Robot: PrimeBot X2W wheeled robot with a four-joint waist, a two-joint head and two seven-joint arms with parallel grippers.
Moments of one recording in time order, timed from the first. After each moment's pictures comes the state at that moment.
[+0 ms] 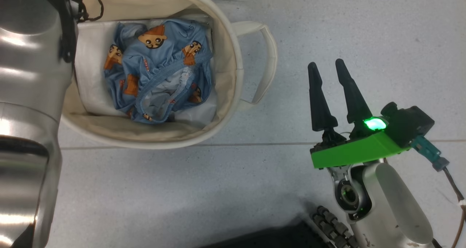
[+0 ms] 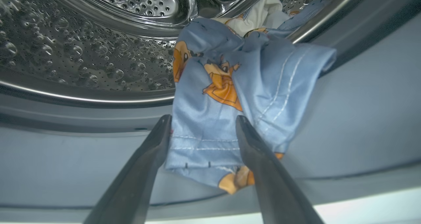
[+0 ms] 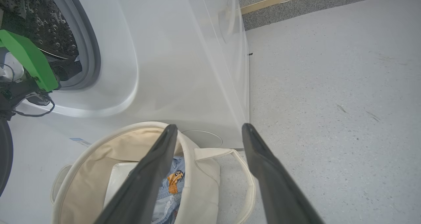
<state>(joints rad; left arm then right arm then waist) -1.56 0.11 -0.30 1.23 0.00 0.08 -0.05 -0.40 -0.05 0.28 0.08 0.46 0.13 -0.26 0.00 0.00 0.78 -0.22</state>
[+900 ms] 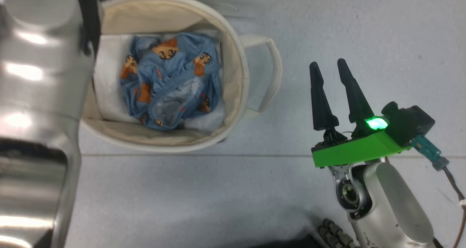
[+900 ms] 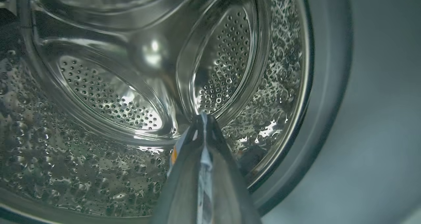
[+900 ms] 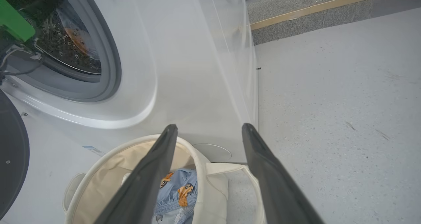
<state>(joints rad) -1.56 0.06 -0.30 1.02 -0.09 0.05 -0.26 -0.40 -0.05 0.27 0.09 0.45 0.13 -0.26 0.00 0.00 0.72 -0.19</state>
